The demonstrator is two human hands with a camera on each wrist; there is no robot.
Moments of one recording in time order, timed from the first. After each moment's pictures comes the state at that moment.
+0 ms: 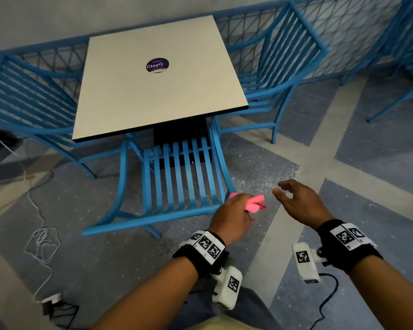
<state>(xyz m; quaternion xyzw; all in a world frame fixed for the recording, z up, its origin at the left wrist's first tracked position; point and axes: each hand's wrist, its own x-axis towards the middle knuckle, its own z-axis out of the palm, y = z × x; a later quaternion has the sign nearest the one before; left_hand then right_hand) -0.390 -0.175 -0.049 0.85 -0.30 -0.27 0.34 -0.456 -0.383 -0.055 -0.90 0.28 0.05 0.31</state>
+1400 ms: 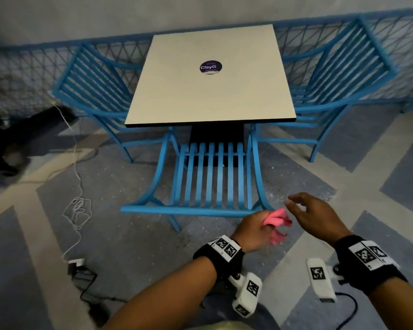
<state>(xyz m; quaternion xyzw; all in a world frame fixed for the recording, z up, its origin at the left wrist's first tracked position) -0.392 -0.143 -0.051 0.77 -0.18 -0.35 0.50 -0.416 -0.340 -0.048 -0.93 0.18 0.10 0.31</state>
